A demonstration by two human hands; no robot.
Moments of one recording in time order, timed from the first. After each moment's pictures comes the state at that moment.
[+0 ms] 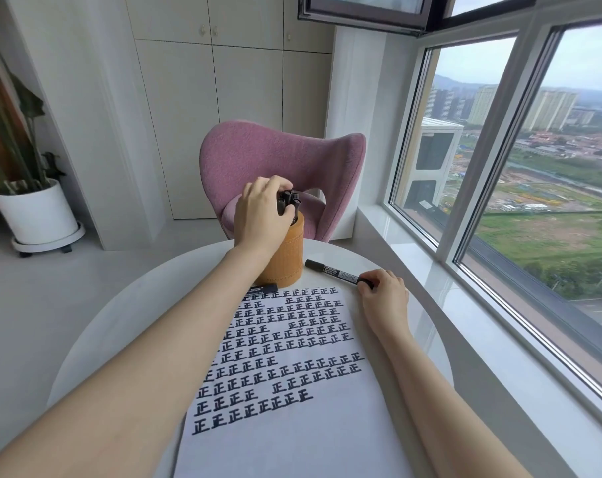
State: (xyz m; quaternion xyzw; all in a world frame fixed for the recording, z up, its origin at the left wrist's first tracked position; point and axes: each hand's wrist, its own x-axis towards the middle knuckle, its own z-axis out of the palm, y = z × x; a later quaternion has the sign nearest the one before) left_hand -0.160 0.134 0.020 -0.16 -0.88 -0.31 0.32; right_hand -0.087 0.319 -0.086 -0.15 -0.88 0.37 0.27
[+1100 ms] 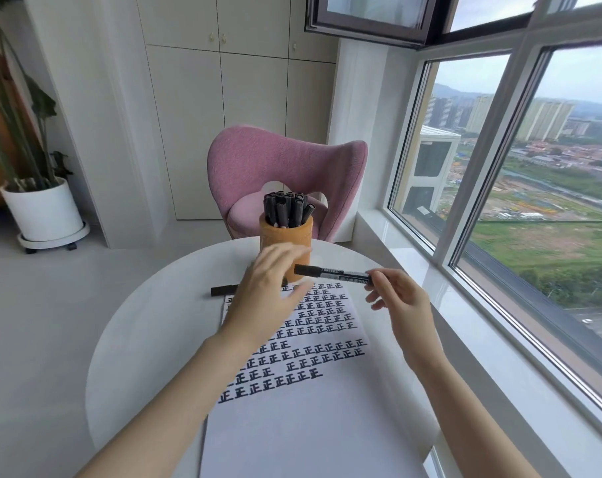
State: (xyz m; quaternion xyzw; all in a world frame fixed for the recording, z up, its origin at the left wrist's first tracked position) left_hand -0.046 0.092 -0.022 -0.32 -0.84 -0.35 0.26; right_hand 0.002 0.294 -0.039 -0.03 -0.73 0.64 0.25
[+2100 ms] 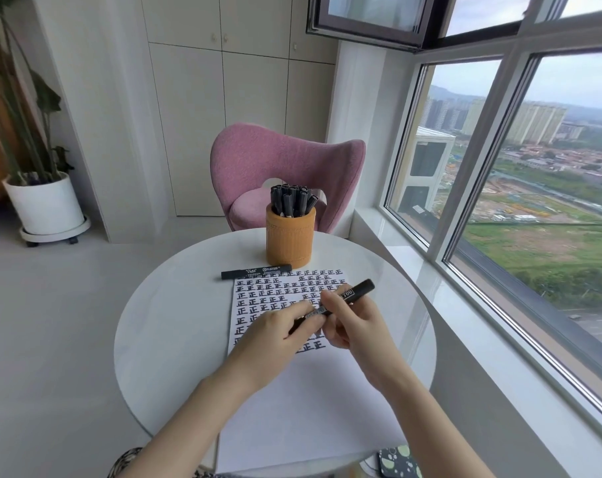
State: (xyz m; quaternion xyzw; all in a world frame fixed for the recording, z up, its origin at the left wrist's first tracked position) left_hand 0.033 0.074 -0.043 -0.29 -0.85 -0.43 0.02; right_hand 0.060 0.223 -0.032 0.03 -0.66 0.74 0.07
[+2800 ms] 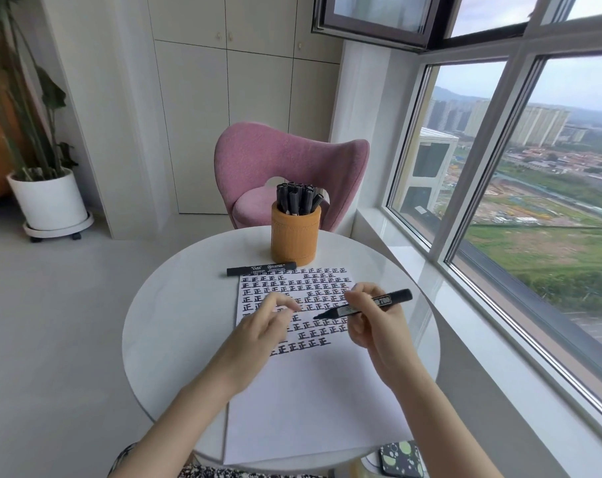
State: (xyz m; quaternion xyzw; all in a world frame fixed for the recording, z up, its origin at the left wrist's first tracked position) left_hand 0.029 0.046 -0.063 -0.23 -0.80 -0.55 -0.03; right_hand 0.057 0.235 -0.038 -0.04 -0.61 0.78 0.10
